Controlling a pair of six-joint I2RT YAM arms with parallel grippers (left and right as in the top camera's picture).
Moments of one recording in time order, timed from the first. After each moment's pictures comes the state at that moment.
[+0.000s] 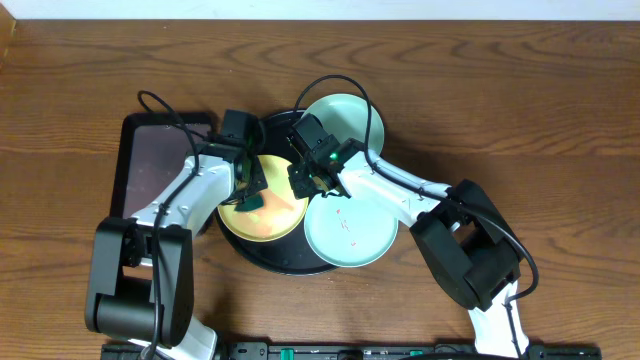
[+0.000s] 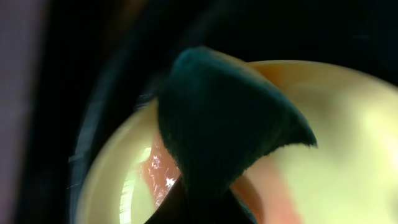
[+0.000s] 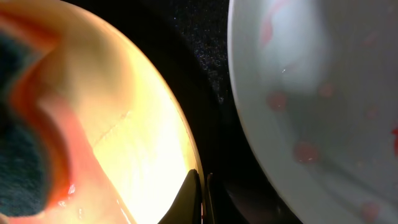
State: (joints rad) left arm -0.18 1.73 1.00 -0.65 -0.15 -0.54; right arm 0.75 2.14 1.48 -0.50 -0.11 0.45
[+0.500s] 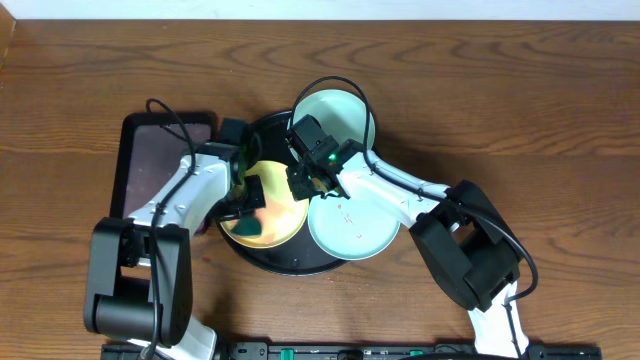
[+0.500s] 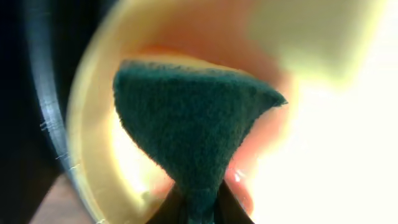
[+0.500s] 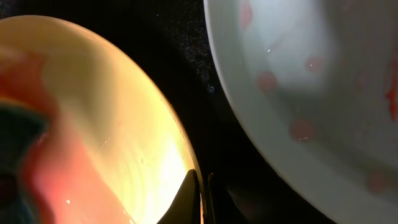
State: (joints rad) left arm -0.16 1.73 1.01 -0.83 0.04 -0.37; right arm 0.75 2.14 1.48 -0.50 -0.13 0.45
